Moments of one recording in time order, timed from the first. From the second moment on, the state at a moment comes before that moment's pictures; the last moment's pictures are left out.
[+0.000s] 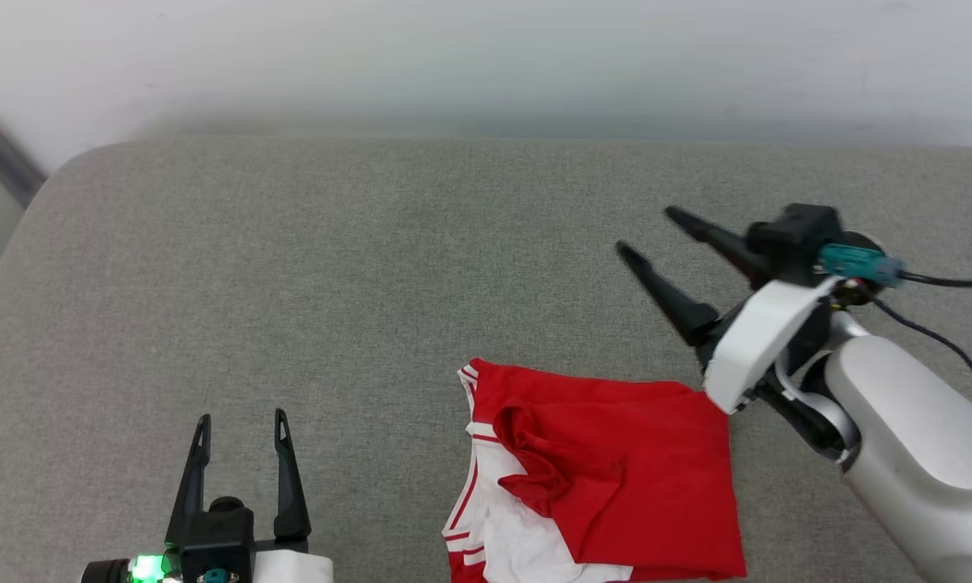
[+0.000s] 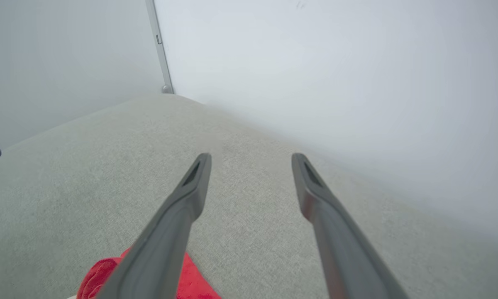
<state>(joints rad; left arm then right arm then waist) 0.10 0.14 -0.15 -0.03 -0.01 0.30 -0.26 -0.70 -0.41 0.78 0.36 0.68 0.13 0.02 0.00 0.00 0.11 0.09</state>
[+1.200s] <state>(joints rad) 0.16 0.15 -0.14 -0.02 -0.01 0.25 -0.26 0.17 -0.06 -0.07 -0.06 0.17 0.13 -0.26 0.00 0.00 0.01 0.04</state>
